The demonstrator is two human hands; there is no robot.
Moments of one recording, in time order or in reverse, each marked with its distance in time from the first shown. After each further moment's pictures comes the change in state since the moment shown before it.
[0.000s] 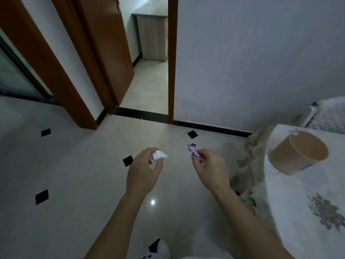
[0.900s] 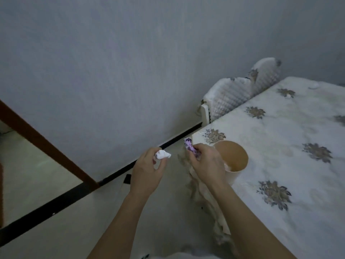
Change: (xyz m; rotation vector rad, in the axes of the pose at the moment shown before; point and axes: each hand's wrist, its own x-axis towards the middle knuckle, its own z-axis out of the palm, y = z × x) left_hand 0.272 0.180 0.281 -0.197 -0.562 0.537; right_hand 0.181 0.207 -0.113 -0.145 0.538 0.558
